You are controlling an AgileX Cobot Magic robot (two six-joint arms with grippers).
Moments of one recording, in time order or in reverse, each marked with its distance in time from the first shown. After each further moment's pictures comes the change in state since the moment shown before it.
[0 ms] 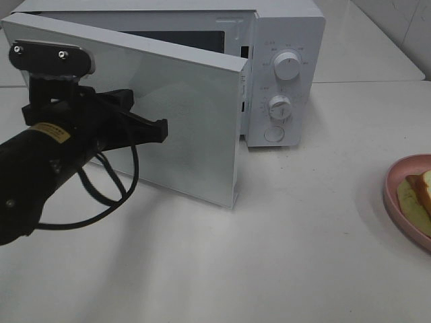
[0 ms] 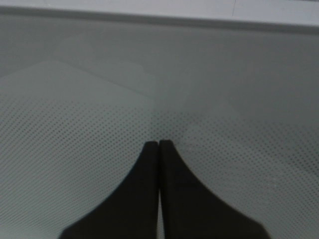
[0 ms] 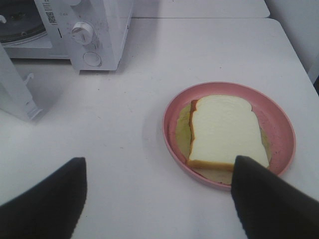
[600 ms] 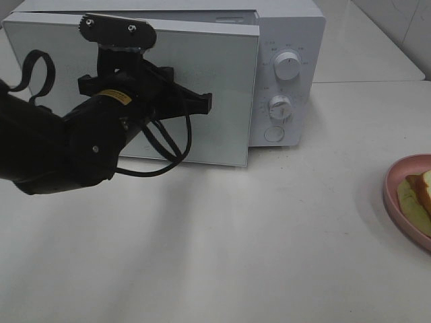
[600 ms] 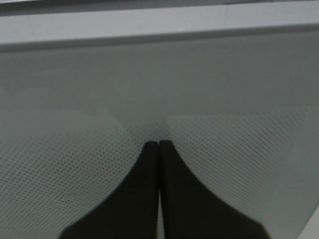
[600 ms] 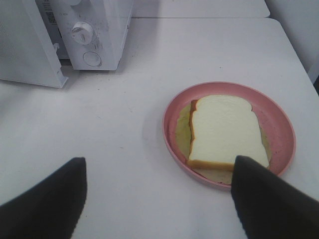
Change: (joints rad) left arm -0.001 0.170 -0.286 -0.045 0.081 0.122; right arm 0.000 0.000 0.000 0.000 0.000 0.000
